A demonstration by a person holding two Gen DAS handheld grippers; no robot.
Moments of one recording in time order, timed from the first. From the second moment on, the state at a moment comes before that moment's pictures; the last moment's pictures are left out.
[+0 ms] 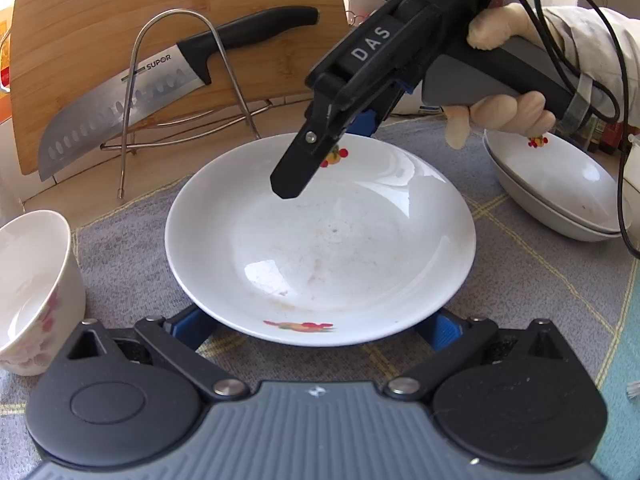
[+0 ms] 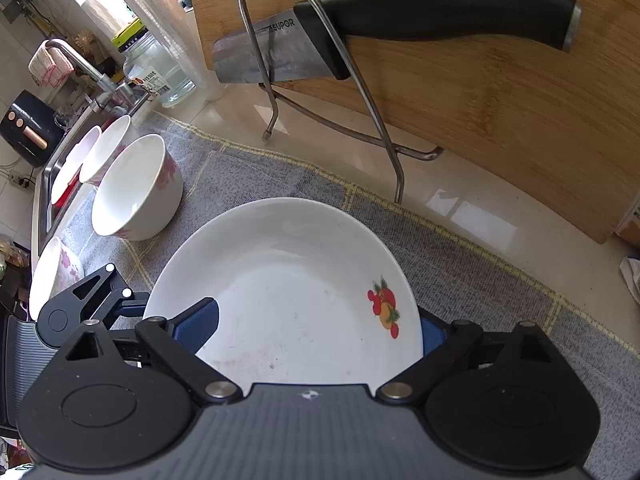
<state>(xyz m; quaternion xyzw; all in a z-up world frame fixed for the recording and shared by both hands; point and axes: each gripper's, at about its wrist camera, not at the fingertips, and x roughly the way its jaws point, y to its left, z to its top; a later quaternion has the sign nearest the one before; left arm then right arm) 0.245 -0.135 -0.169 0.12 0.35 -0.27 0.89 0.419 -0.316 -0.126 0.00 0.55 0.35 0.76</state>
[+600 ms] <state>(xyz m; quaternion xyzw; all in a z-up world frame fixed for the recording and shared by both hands) 0.253 -0.140 -0.163 0.15 0.37 -0.28 0.88 0.420 -0.315 -0.125 0.00 0.56 0.35 0.75</state>
